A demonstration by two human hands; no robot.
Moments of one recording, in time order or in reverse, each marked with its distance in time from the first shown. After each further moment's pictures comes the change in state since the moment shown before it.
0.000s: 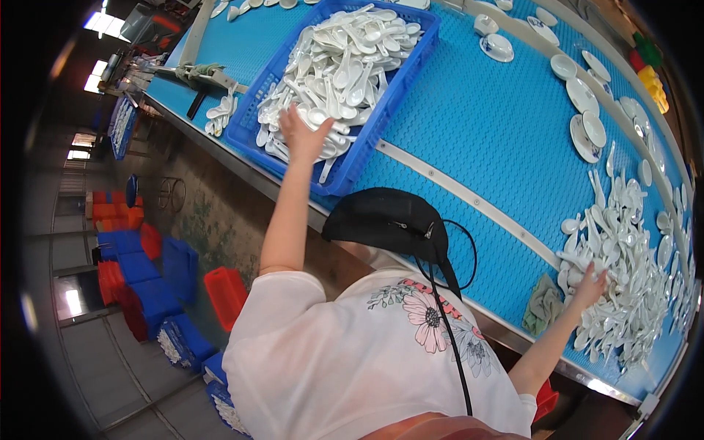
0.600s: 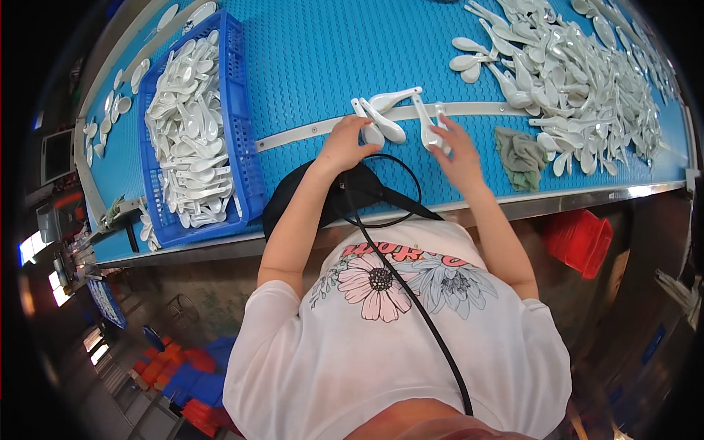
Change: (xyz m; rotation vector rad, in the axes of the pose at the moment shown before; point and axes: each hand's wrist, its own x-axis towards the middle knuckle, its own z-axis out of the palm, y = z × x) left_hand -0.159 0.156 0.102 -0.220 -1.239 0.870; right_hand -0.186 -0.156 -0.056 0.726 -0.356 -0.521
